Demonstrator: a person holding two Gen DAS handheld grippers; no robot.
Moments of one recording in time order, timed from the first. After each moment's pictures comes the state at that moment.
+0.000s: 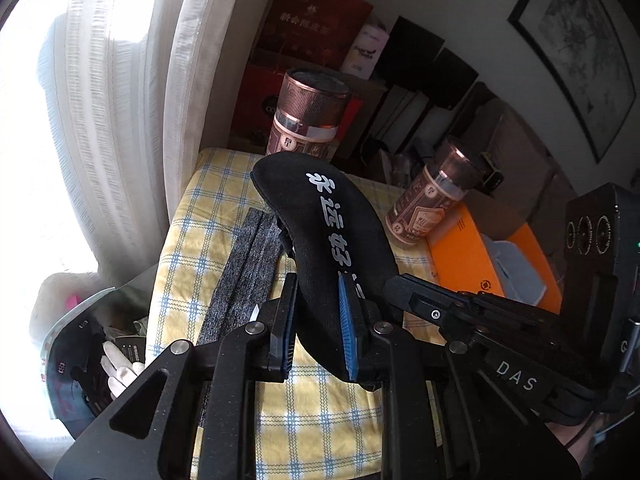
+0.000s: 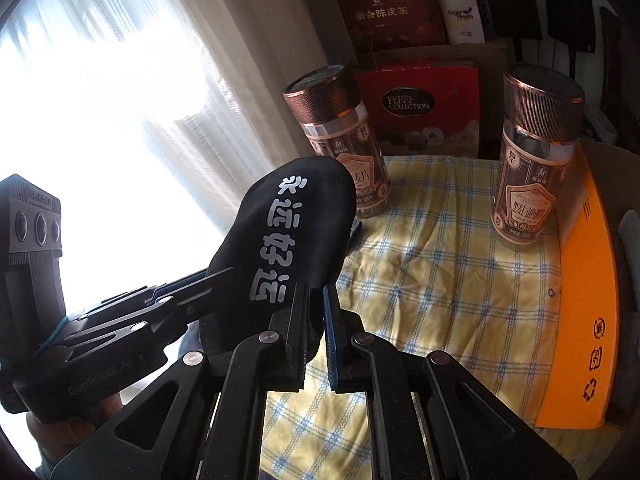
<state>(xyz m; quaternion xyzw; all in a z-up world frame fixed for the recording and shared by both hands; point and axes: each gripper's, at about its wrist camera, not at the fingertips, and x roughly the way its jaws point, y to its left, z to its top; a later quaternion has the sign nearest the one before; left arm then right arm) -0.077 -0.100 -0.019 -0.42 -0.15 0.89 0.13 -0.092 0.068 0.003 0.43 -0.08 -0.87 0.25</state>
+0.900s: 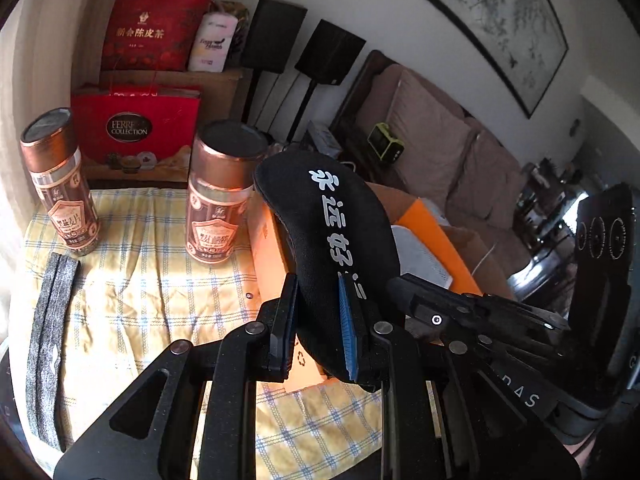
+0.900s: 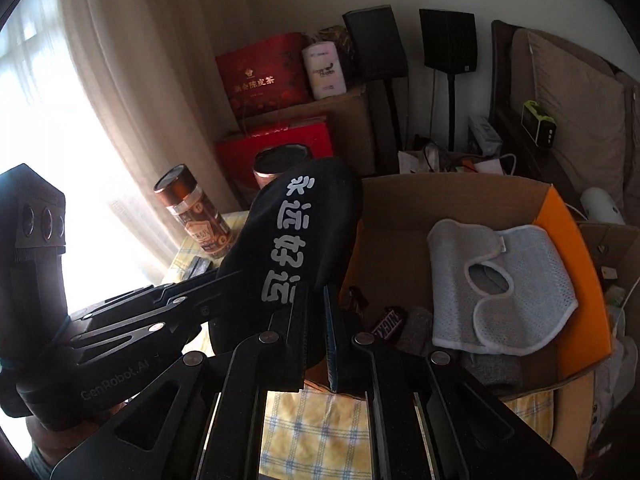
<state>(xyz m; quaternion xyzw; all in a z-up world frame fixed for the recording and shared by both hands) -0.088 0.101 0.030 -0.40 -0.12 0.87 0.27 -0.055 0.246 0.062 0.38 -0.08 -0.92 0.10</state>
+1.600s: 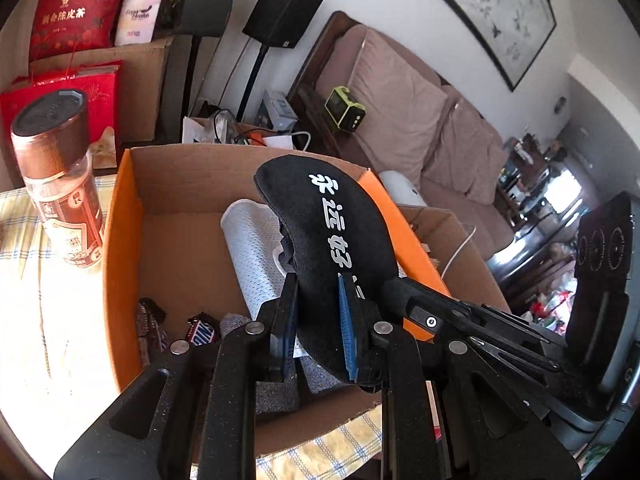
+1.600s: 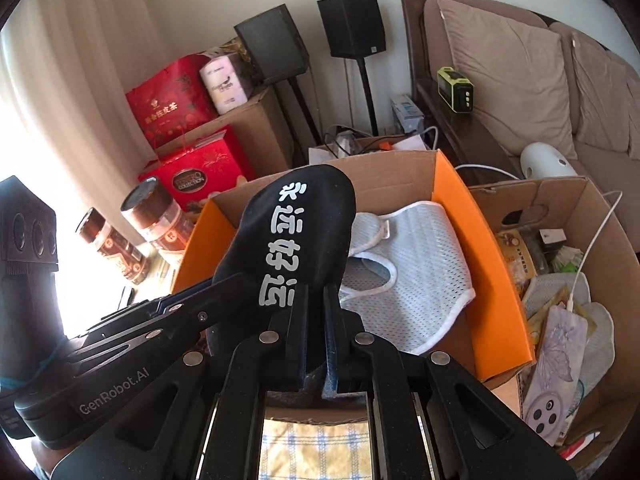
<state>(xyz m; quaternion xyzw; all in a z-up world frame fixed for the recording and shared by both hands) -0.116 0.233 0.001 -0.44 -0.10 0.84 0.31 -0.058 0.370 0.036 0.39 -0.14 -0.91 0.00</state>
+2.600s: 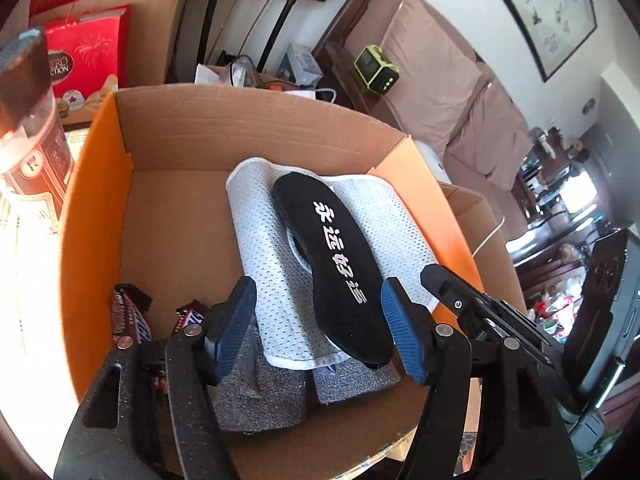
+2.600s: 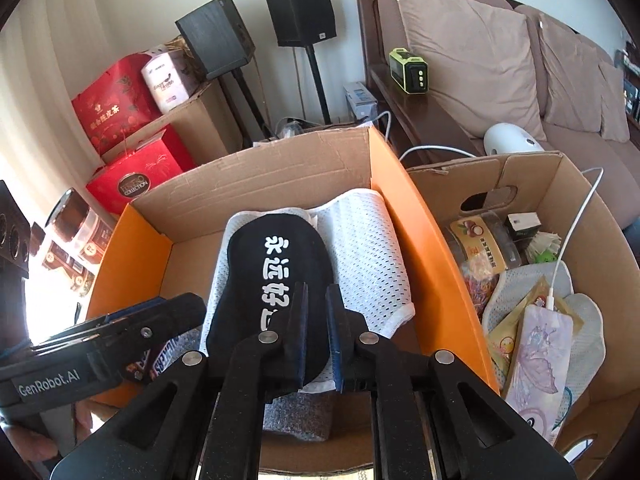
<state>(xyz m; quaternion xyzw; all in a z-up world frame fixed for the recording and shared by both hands) -0.142 0.245 -0.036 -0.51 -0.11 0.81 0.28 -0.074 0.416 -0.001 0.41 -0.14 -0.90 -0.06</state>
